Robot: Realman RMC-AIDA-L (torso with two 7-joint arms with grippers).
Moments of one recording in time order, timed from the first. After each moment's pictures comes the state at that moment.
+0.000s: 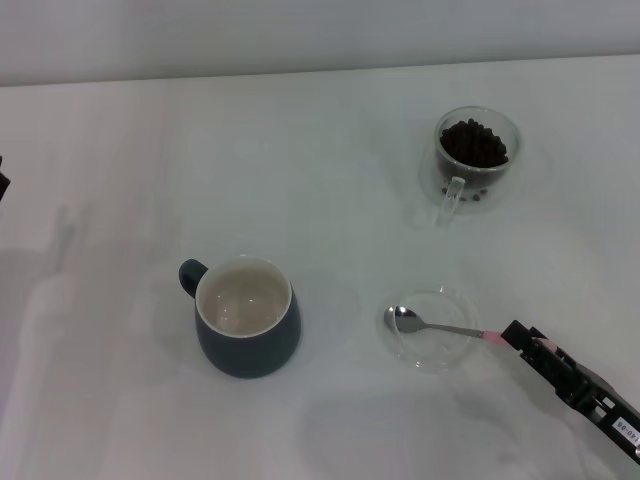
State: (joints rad) left arm -0.32 -2.09 -0.84 -0.19 -0.82 -1.27 2.82; right arm 0.13 2.01 -0.69 0.31 1.82 1.56 -2.14
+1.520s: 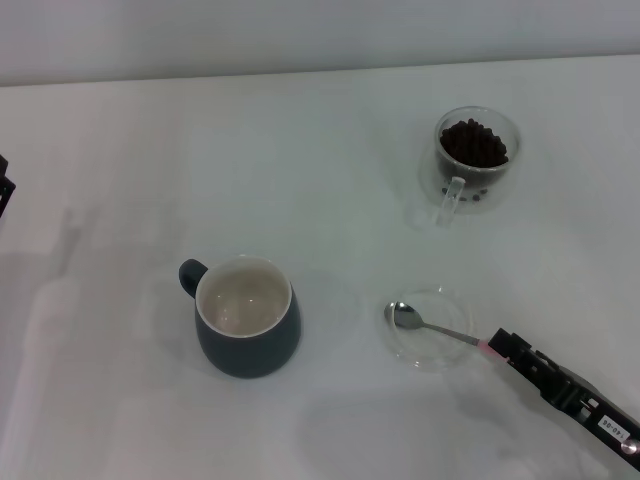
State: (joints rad) left arm -0.30 -2.09 -0.83 -0.21 -0.81 -1.28 2.82; right arm 0.15 2.01 -0.70 0.28 1.78 1.50 -2.08
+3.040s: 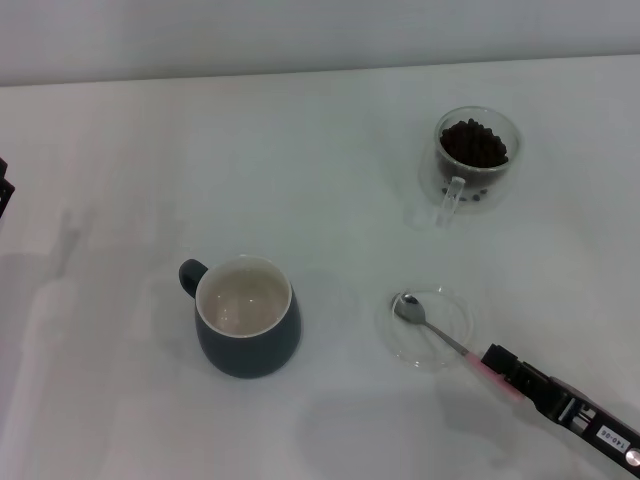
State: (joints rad) left arm -0.30 -2.09 -0.82 -0.21 -0.81 -1.28 2.82; right arm 0.14 2.00 -0.72 0.22 1.69 1.54 -1.99
